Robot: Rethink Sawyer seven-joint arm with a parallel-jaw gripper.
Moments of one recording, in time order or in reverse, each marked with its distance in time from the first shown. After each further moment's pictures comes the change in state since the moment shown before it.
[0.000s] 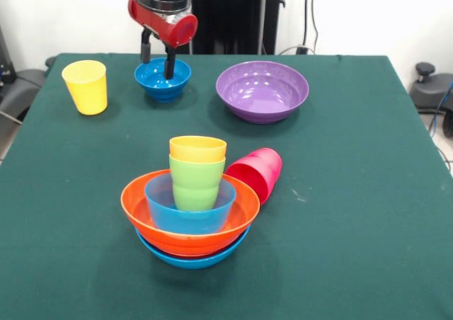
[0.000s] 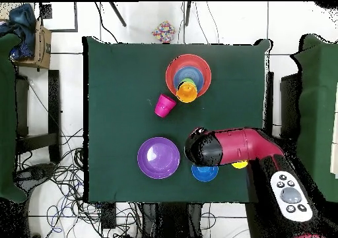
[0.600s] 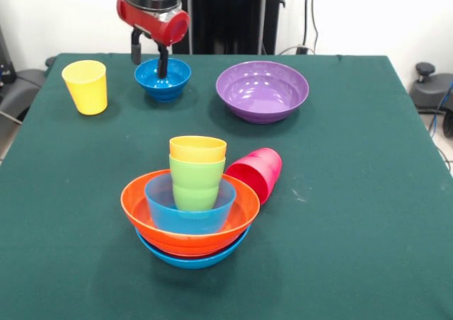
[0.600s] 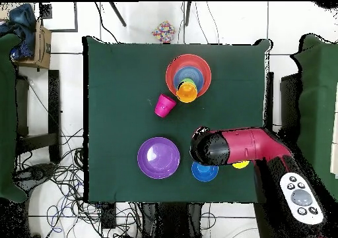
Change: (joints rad) arm -0.057 -0.006 0.045 0.001 -0.001 0.011 -0.128
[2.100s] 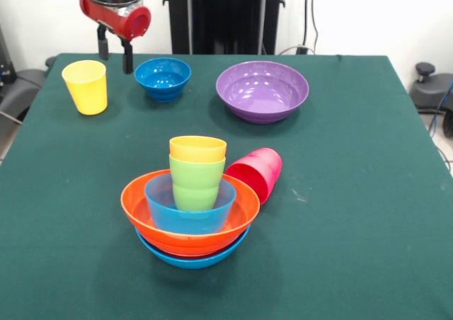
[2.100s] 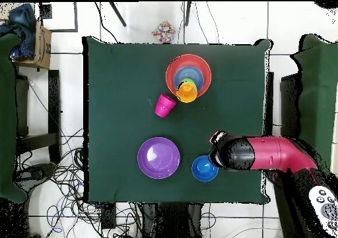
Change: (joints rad) arm -0.131 0.000 0.031 0.006 0.000 0.000 -0.079
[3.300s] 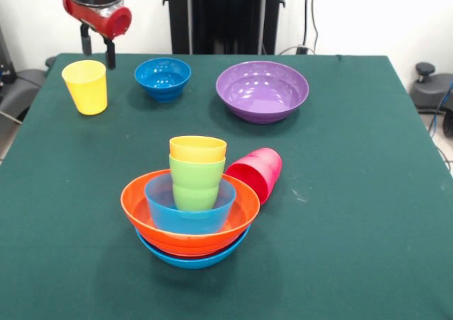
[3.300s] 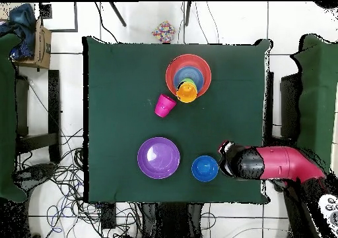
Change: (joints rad) arm -0.073 0.028 0.007 0.022 -0.094 0.000 -0.032
